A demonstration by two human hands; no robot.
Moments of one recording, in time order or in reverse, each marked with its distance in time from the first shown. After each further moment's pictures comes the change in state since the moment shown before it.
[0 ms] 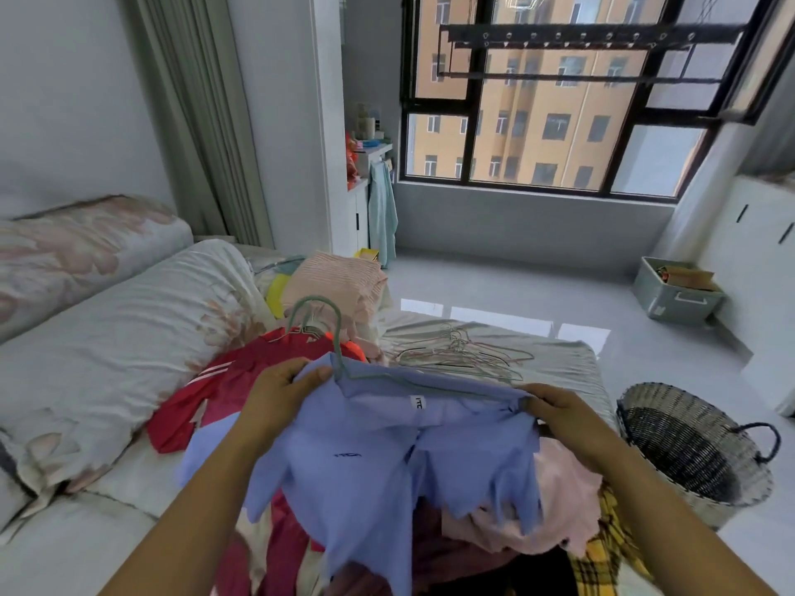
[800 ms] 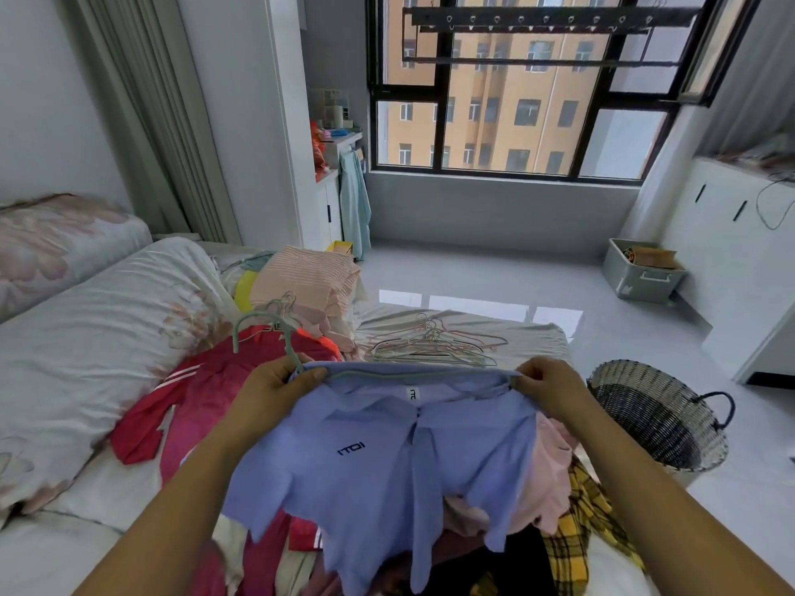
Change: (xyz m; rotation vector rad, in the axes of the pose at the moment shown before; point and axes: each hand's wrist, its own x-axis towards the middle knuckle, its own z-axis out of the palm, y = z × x) left_hand 0.002 0.019 0.032 -0.009 -0.143 0.090; right_hand 0.022 0.010 -0.038 -0.461 0.252 0.074
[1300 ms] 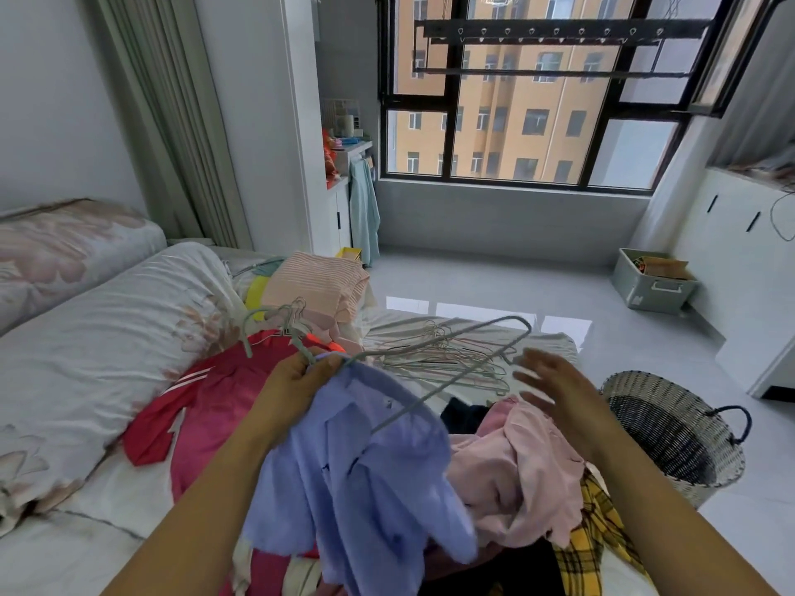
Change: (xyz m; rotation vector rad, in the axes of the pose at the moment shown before) left_hand 0.007 0.005 0.006 -0.210 0.021 -0.059; right_hand -0.022 -0.009 0.006 1.011 -0.095 0.014
